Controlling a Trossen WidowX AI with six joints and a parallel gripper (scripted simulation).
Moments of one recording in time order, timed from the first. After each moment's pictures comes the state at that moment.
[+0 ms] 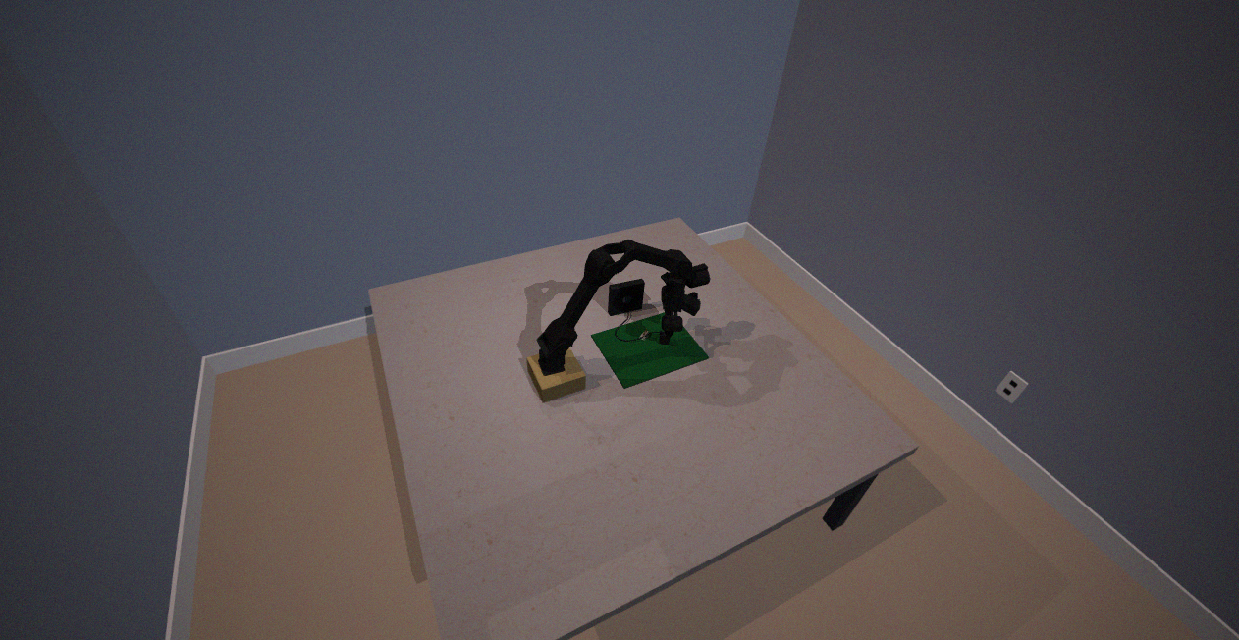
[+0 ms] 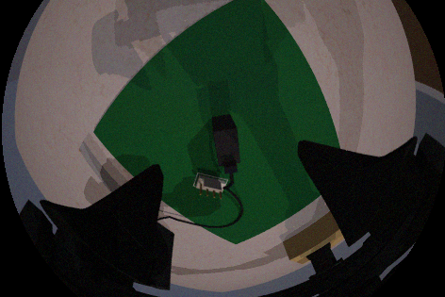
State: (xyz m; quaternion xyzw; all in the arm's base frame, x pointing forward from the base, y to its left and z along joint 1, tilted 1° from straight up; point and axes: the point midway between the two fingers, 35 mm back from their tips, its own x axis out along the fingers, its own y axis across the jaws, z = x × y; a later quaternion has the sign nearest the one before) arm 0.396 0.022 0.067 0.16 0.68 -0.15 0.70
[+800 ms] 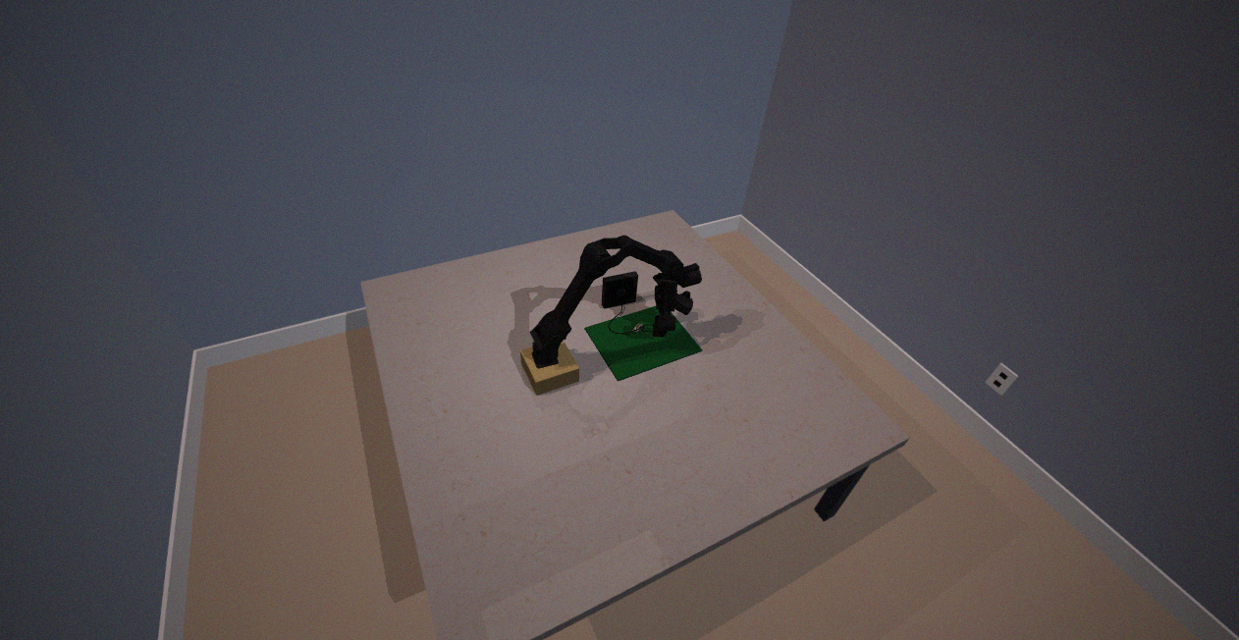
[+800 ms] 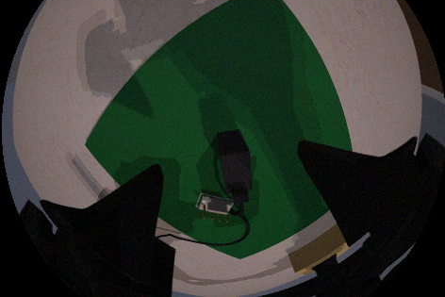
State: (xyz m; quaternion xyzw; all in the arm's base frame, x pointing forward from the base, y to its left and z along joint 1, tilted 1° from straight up) arm 0.401 0.023 0.036 0.16 0.67 -0.15 0.71
